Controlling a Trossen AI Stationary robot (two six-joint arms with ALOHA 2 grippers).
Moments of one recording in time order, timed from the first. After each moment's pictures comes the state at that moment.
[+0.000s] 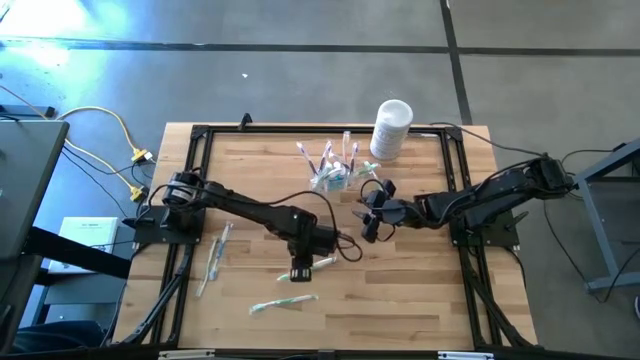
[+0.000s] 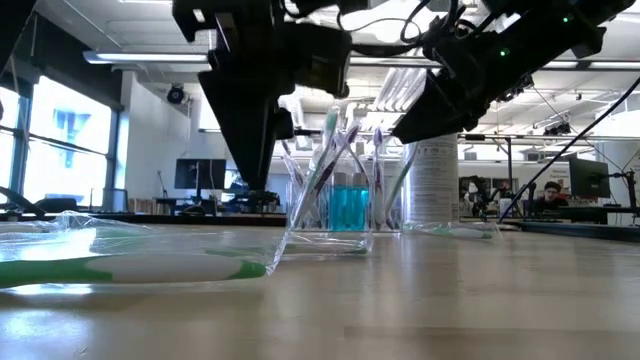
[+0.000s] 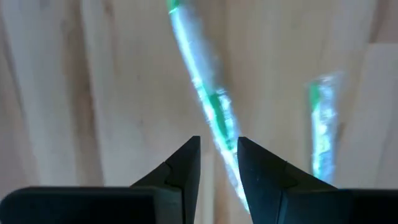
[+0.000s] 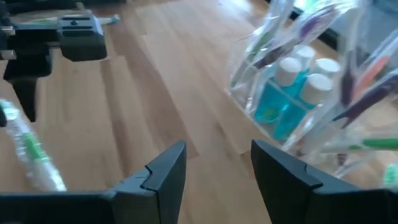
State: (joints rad) left arm -0.20 1.95 1.53 -0.89 0.16 -0.24; right arm 0.15 1.33 0.63 0.11 0.47 0.35
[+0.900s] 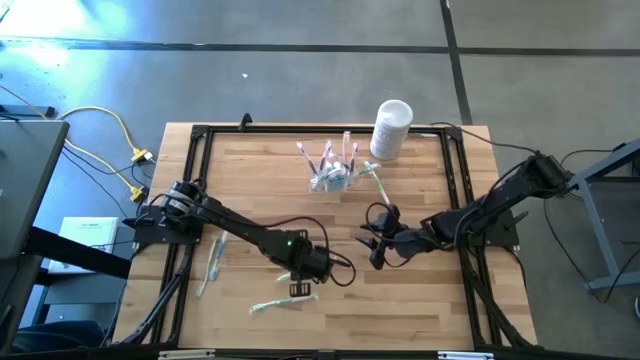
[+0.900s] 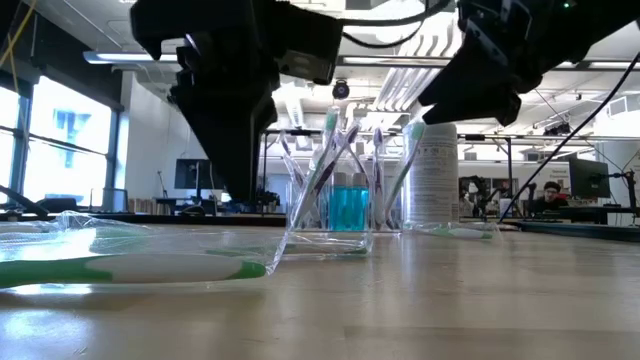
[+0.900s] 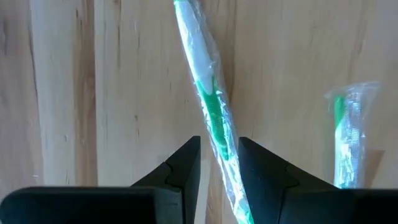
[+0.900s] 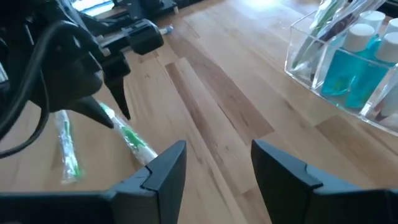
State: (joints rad) left arm -0.36 1.97 1.53 -0.87 -0.11 -0.44; right arm 0.42 1.33 0.63 0.11 0.59 0.65
